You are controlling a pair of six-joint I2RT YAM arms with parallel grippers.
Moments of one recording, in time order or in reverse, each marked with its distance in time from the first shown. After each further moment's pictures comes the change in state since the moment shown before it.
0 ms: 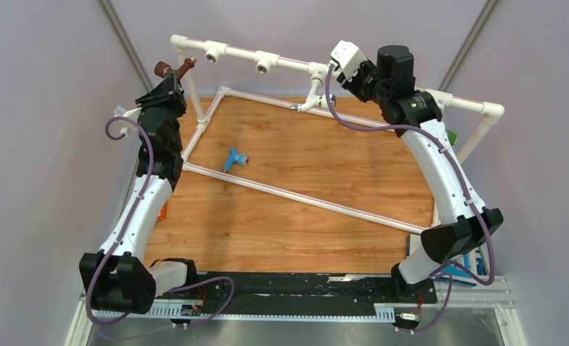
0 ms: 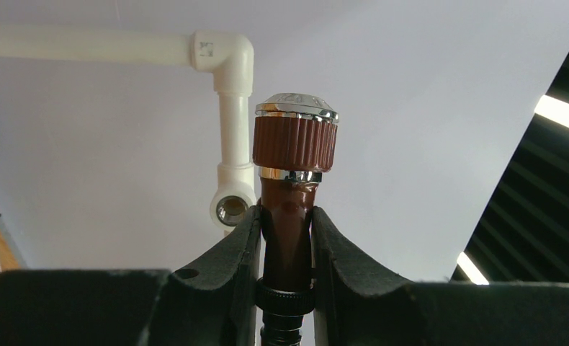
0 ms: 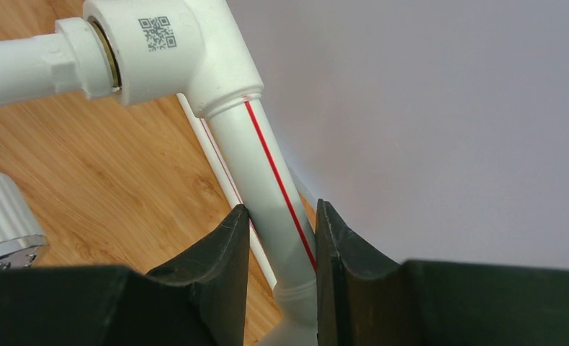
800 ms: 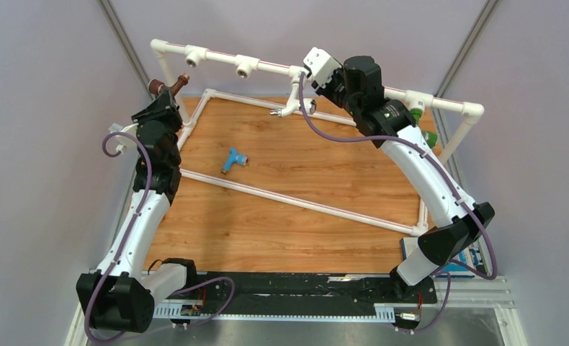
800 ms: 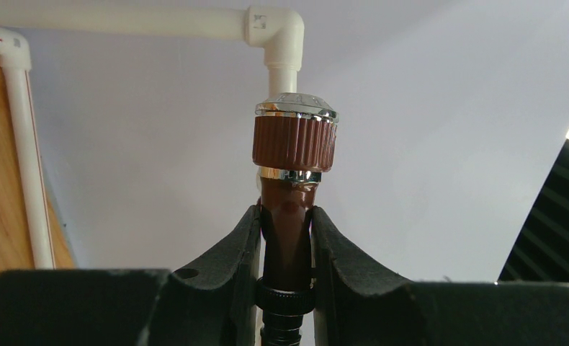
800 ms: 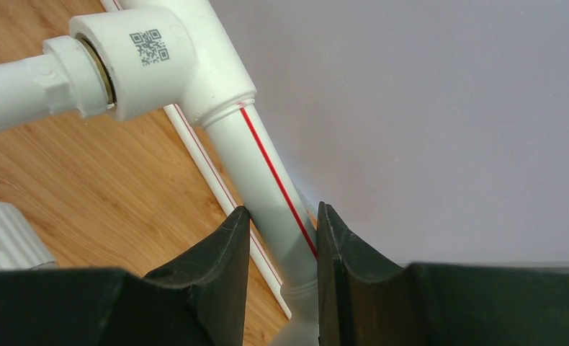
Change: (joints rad) left arm 0.005 -0.122 -0.099 -0.108 -0.090 0.024; right arm 0.203 0.034 0.005 0.054 0.265 0.070
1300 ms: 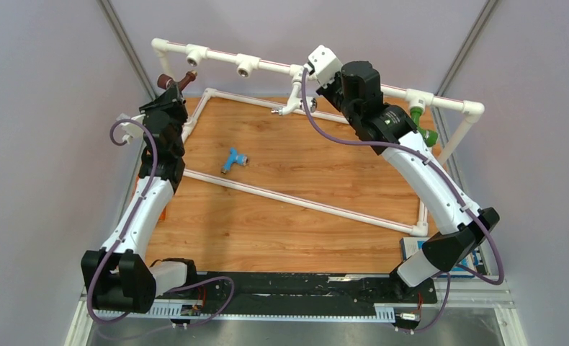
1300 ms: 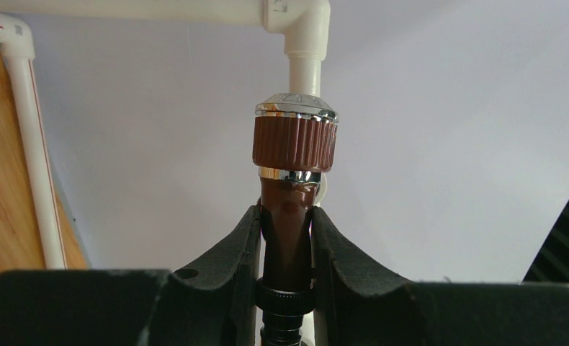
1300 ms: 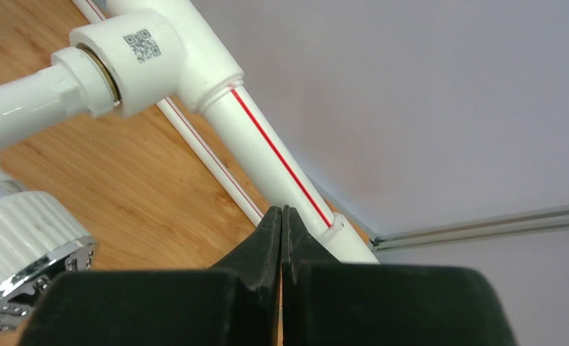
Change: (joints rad) left arm 0.003 0.121 0.045 0.041 0.038 0.010; right arm 0.040 -0.037 -0.031 0.030 0.146 0.122
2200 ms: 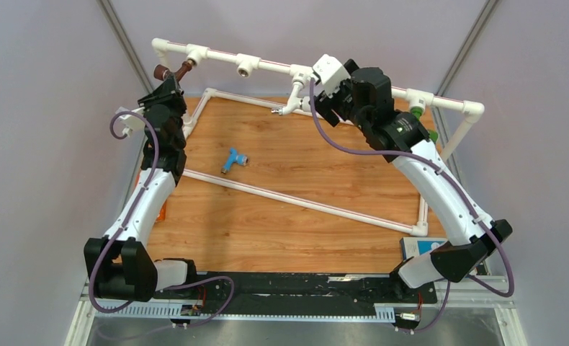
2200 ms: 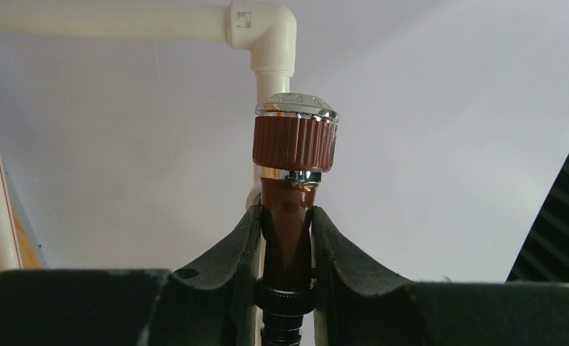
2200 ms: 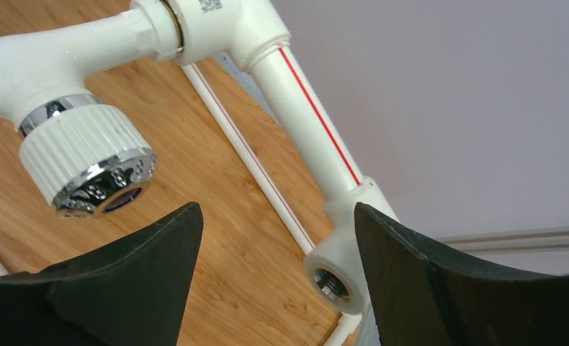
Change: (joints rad) left arm 0.000 0.066 0.046 0.093 -0.030 0.011; right arm 0.001 -0.083 -0.071 -0.077 -0.107 0.019
